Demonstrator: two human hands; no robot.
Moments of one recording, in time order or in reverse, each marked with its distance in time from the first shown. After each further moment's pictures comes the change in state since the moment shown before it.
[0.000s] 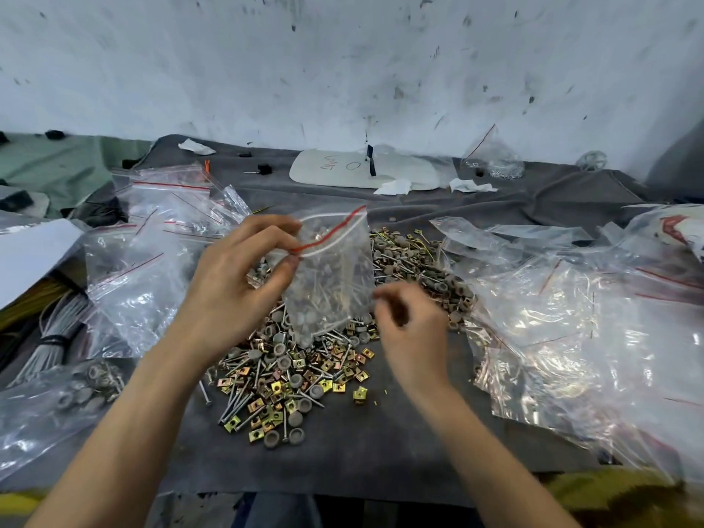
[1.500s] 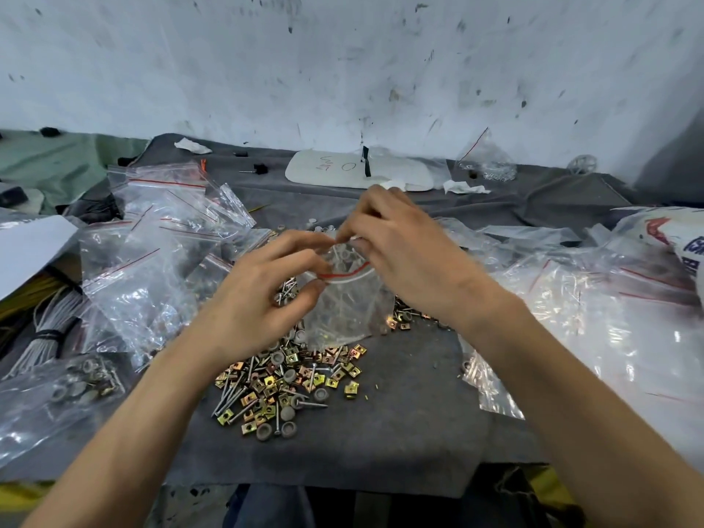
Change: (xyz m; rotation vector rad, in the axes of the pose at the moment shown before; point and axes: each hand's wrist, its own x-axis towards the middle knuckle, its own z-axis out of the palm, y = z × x) left_hand -0.004 0.018 0.009 -0.008 -0.180 0.178; right_hand 0.064 -0.081 -0.057 -0.614 -0.441 -0.627
